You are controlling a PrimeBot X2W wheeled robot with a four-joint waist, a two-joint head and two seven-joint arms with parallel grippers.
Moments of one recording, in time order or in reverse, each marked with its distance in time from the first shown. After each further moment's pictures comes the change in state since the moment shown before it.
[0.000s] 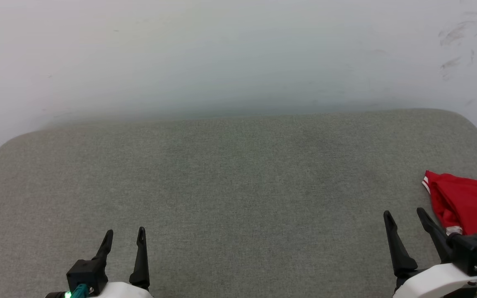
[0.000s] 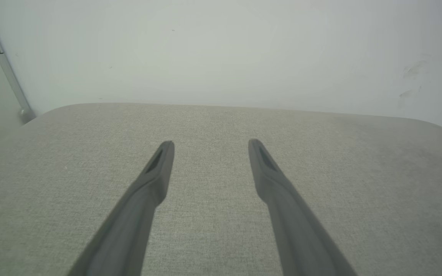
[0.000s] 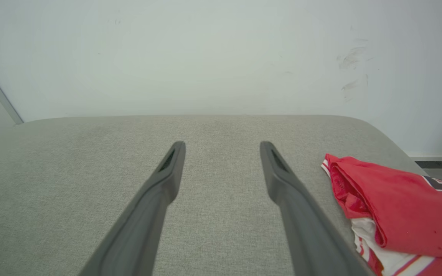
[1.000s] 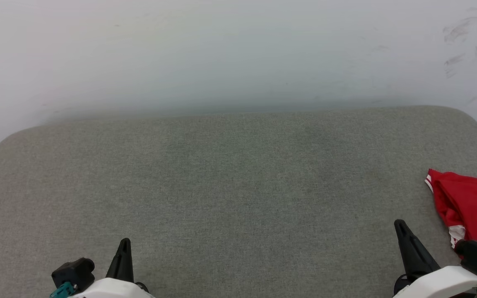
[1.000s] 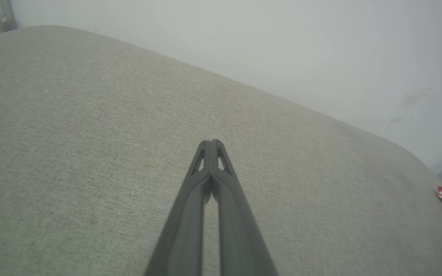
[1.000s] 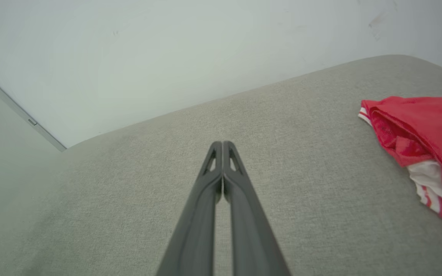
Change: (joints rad) left arm -0.009 -0.050 0.051 0.057 -0.218 -0.053 0.068; right arm -0.010 0.000 -0.006 0.110 0.272 0.000 -0.007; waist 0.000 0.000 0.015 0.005
